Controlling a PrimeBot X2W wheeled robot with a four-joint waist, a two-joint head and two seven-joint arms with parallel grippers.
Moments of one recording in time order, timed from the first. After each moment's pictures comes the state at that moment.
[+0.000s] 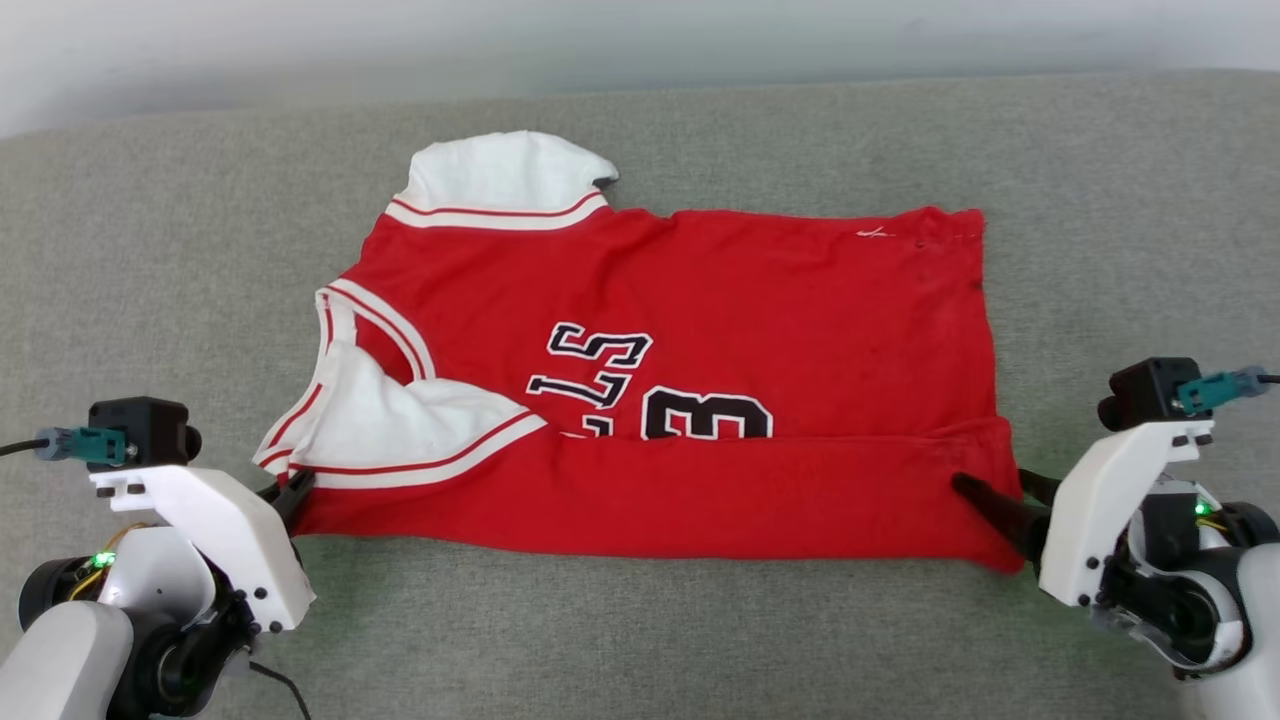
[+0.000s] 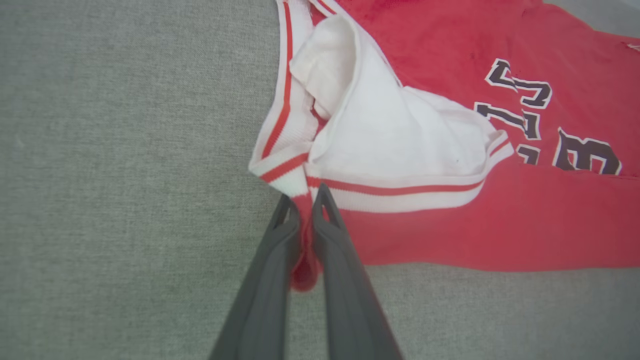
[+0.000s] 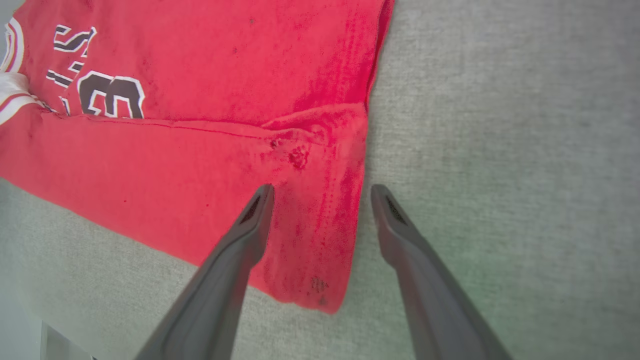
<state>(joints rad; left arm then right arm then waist) -0.18 0.60 -0.23 -0.03 -0.85 0.18 0.52 -0.26 -0.26 0.05 0.12 0.58 0.13 0.78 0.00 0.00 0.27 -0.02</state>
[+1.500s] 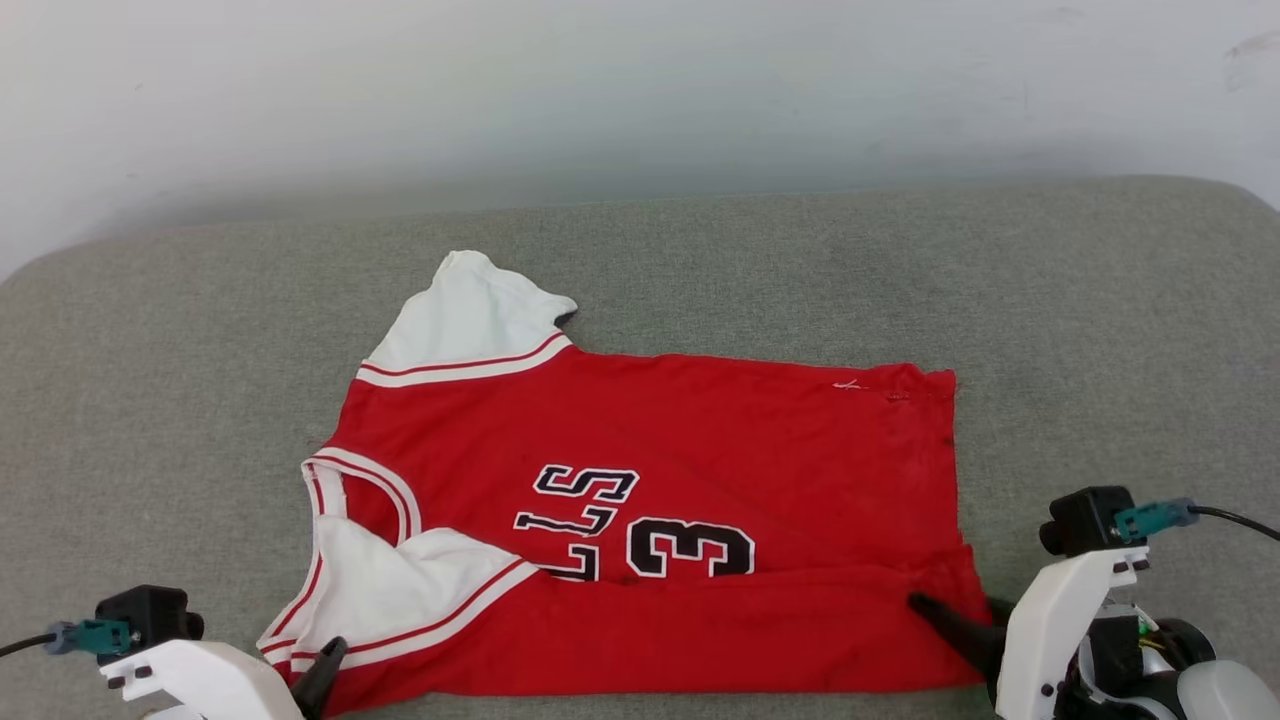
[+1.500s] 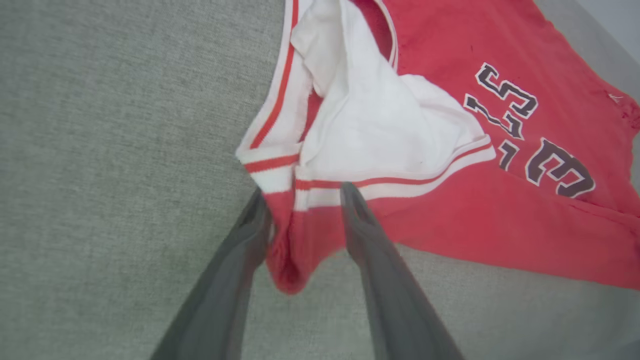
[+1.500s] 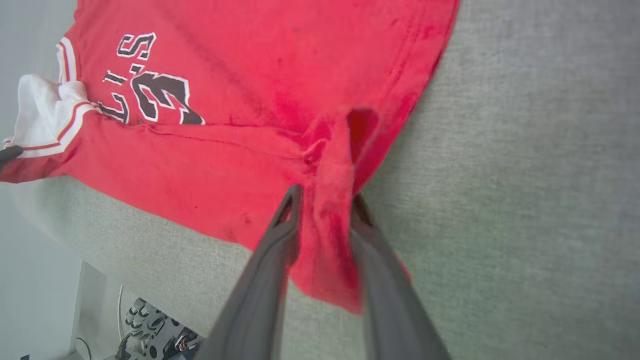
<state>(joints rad) 0.13 0.52 -0.18 -0.09 -0.95 0.26 0.45 -0.09 -0.28 0.19 0.14 0.69 0.13 0.68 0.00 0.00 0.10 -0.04</state>
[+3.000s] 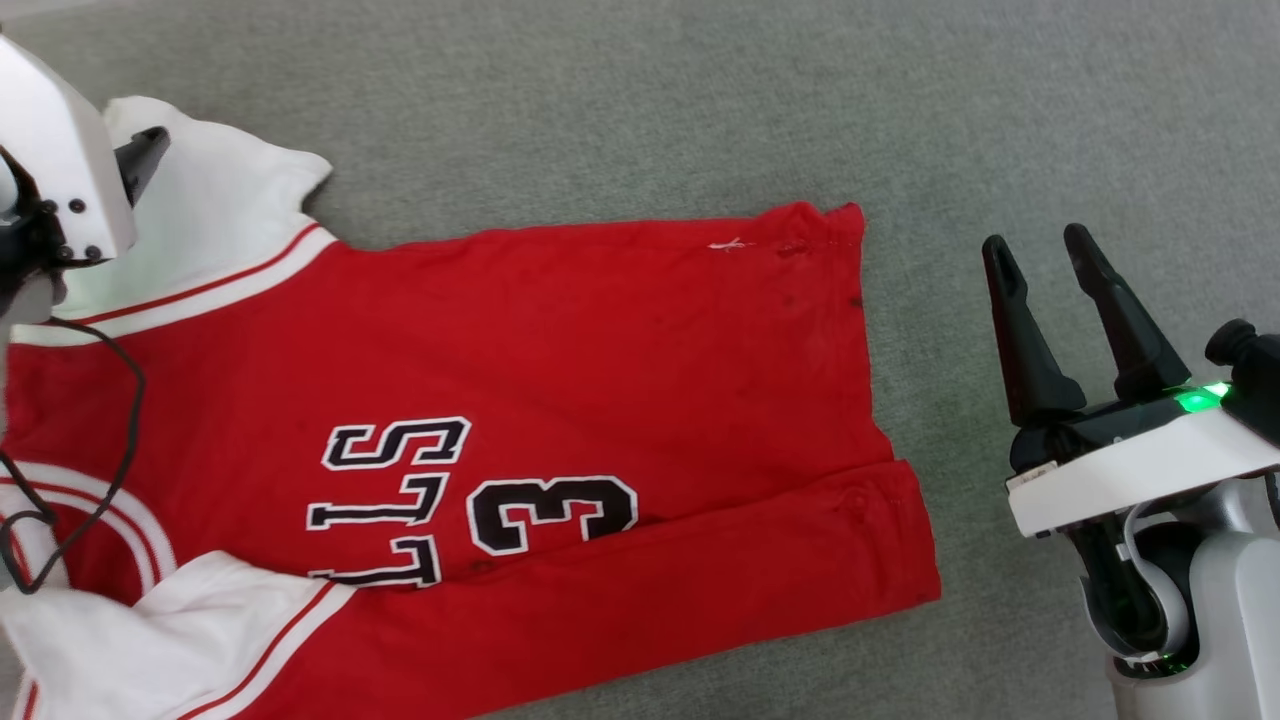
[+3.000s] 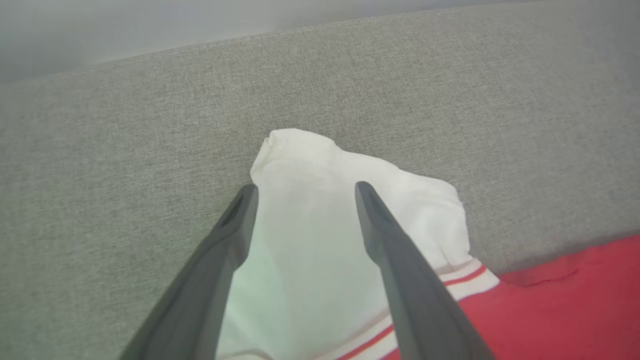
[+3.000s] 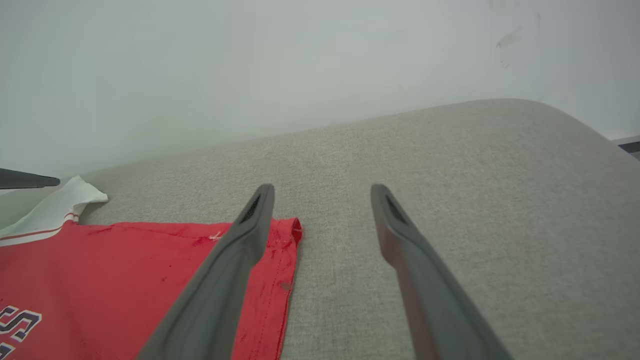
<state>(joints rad) -0.90 0.69 -0.34 0.33 -0.77 0.08 0.81 -0.26 -0.11 0.06 -0.12 0.38 0.13 0.05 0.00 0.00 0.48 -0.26</state>
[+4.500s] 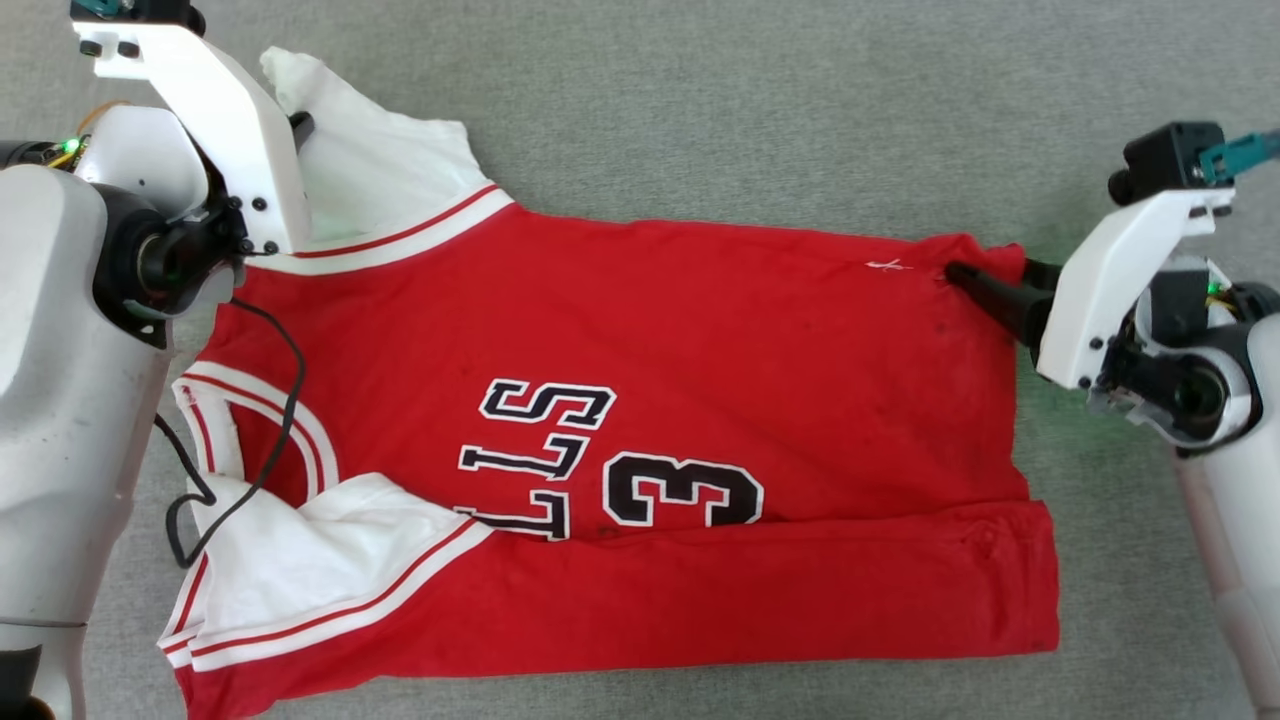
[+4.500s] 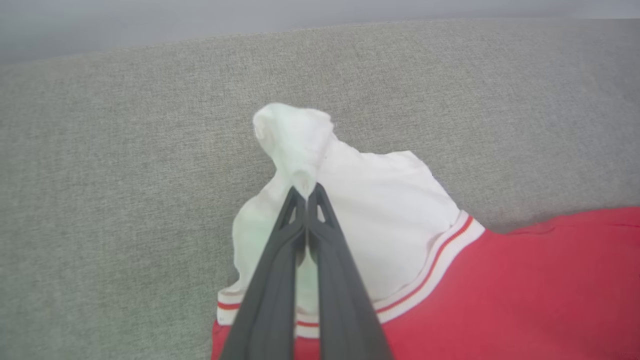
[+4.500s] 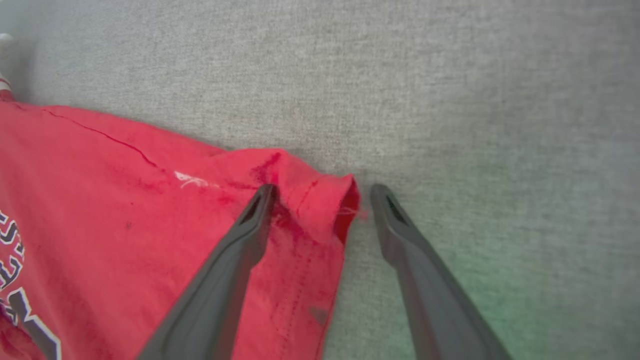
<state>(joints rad) -0.96 0.52 -0.43 0.44 -0.78 0.03 0.69 -0.69 -0.29 0.18 0.43 0.66 0.13 0.71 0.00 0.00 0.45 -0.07</state>
